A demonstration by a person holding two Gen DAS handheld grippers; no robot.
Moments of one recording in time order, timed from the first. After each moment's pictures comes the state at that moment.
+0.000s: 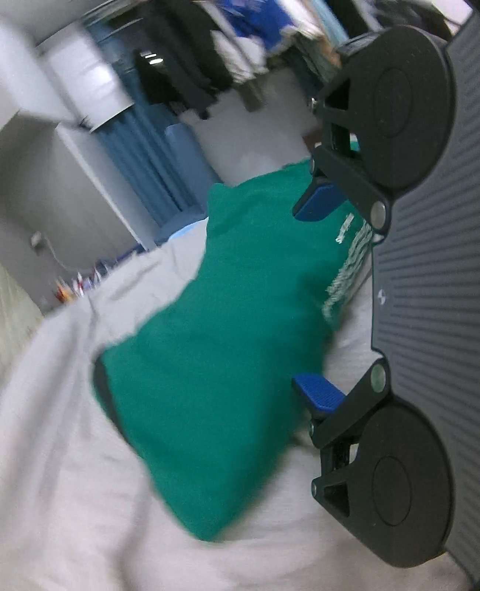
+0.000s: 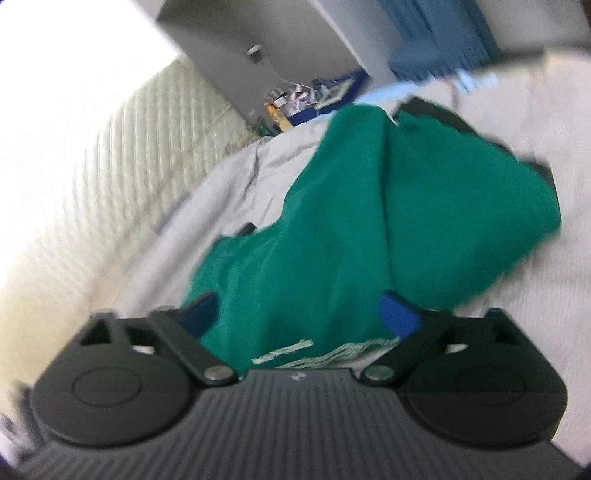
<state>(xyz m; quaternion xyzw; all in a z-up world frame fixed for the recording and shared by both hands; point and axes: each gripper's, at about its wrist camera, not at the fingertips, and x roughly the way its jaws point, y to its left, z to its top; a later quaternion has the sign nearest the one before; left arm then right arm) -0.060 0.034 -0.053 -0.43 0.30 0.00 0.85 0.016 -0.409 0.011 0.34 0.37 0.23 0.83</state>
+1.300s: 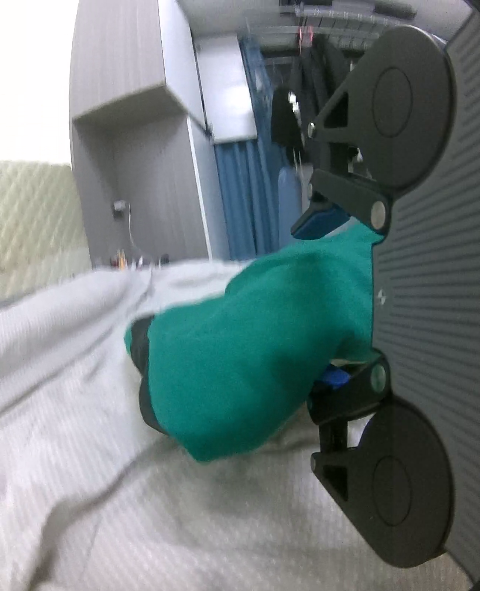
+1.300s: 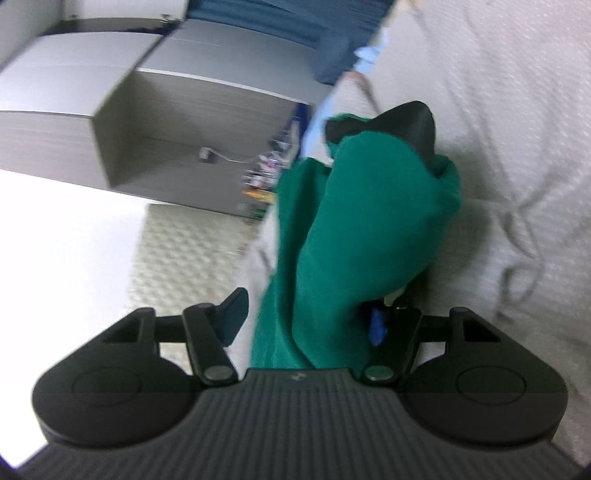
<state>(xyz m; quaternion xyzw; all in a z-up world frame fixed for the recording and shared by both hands) -0.059 0.098 -0.084 -0.62 0.18 -0.01 0.76 0.064 -0.452 -0.032 0.57 0.30 0.18 0.74</state>
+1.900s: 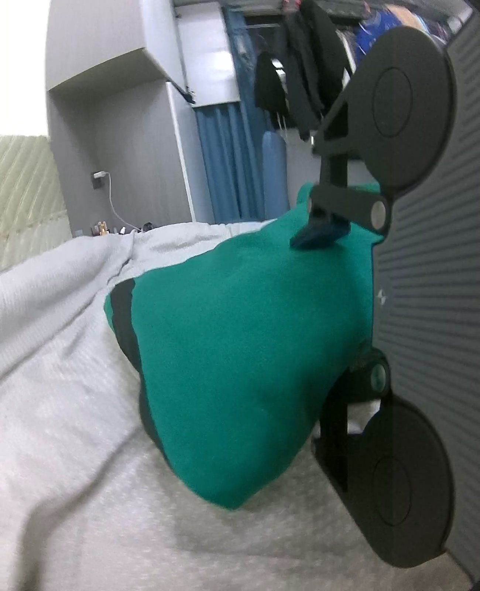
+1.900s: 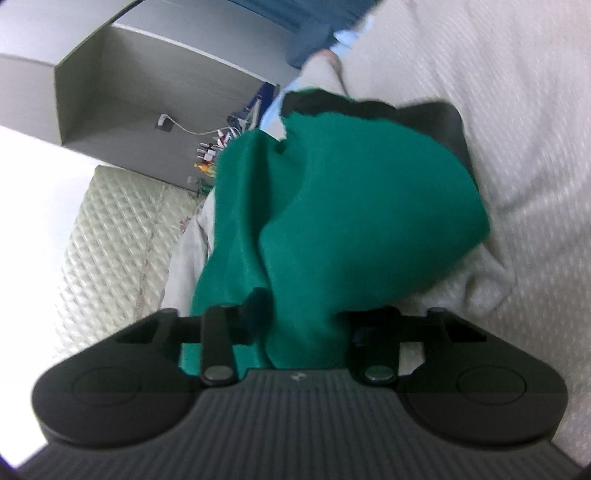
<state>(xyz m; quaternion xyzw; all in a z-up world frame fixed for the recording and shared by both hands) -0.024 0.098 -0.089 -0.58 0.25 0.03 0.78 0.083 -0.433 -0.042 0.47 0.37 0.13 0.79</state>
